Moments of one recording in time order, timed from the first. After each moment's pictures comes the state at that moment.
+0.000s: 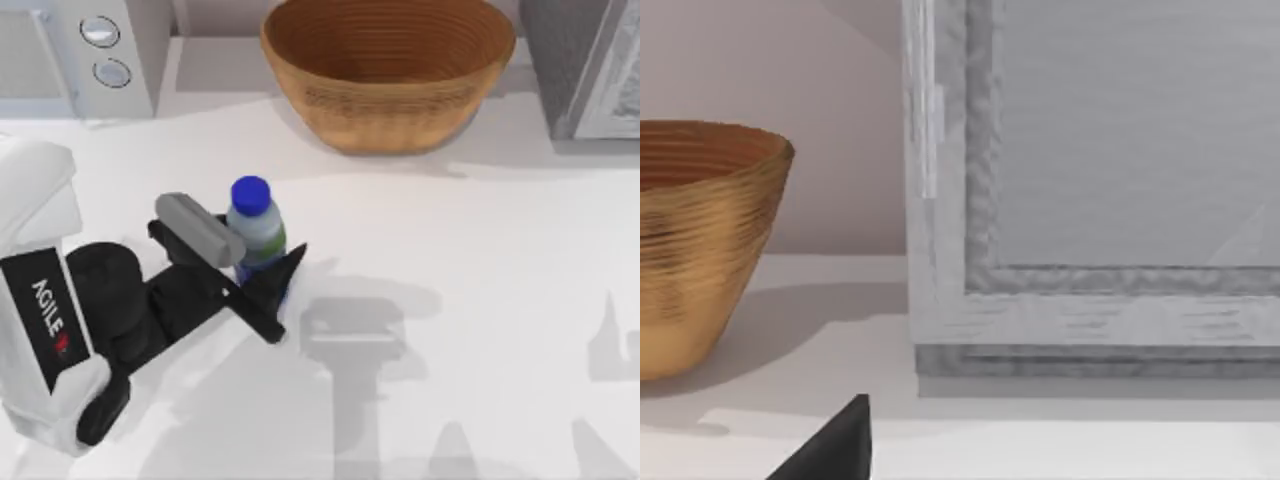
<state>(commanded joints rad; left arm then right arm) -0.41 2.20 0.49 1.59 0.42 0.05 0.00 0.00 0.00 0.00 0.00 0.00</state>
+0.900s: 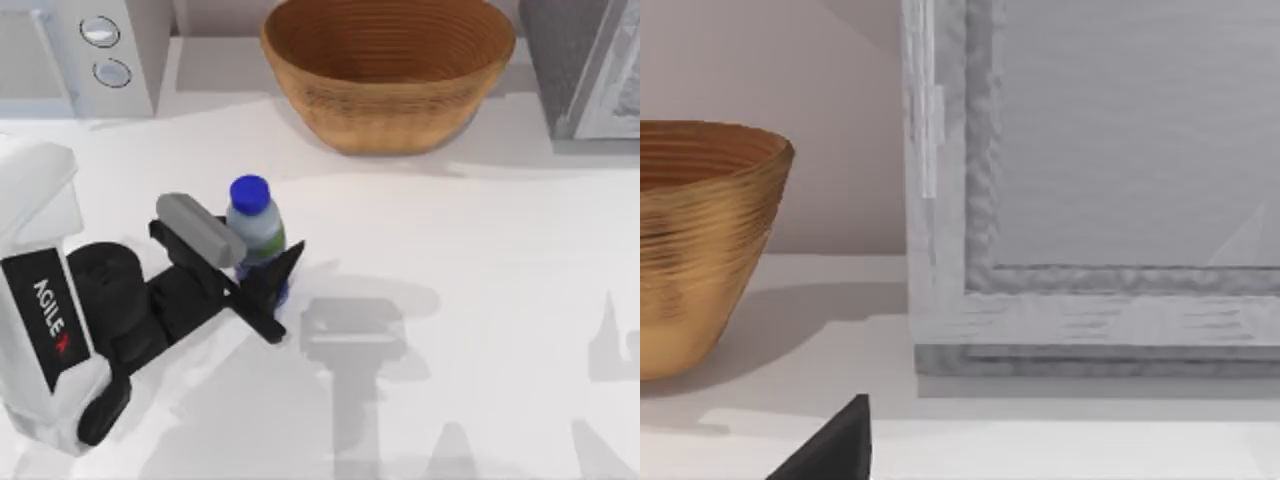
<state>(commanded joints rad) -0.41 2.20 0.49 1.59 0.42 0.05 0.00 0.00 0.00 0.00 0.00 0.00</state>
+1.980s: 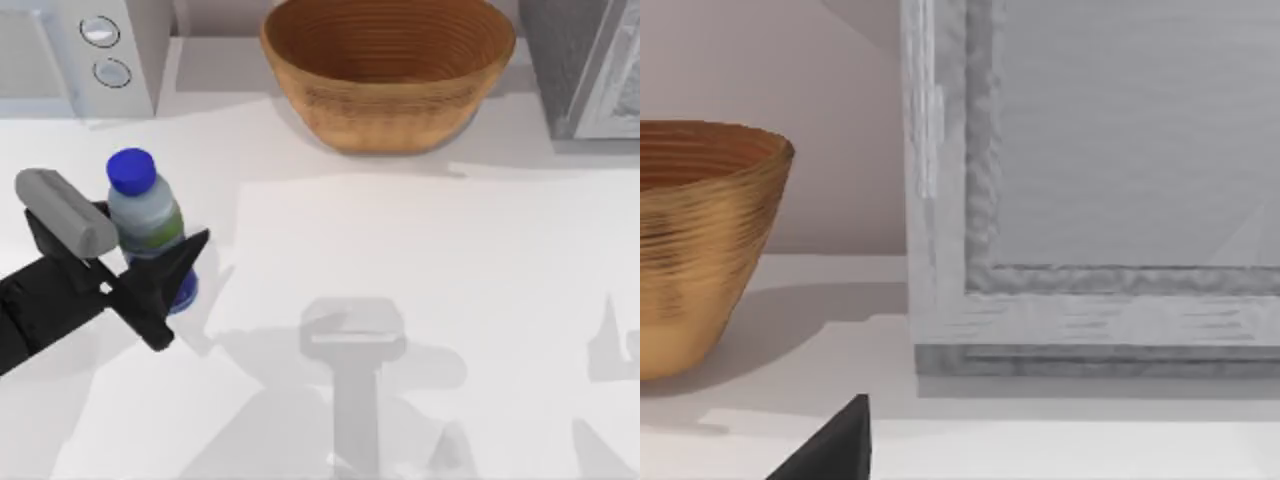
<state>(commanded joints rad) -0.16 1.45 0.23 1.05 0.65 0.09 0.00 0.00 0.00 0.00 0.00 0.00</state>
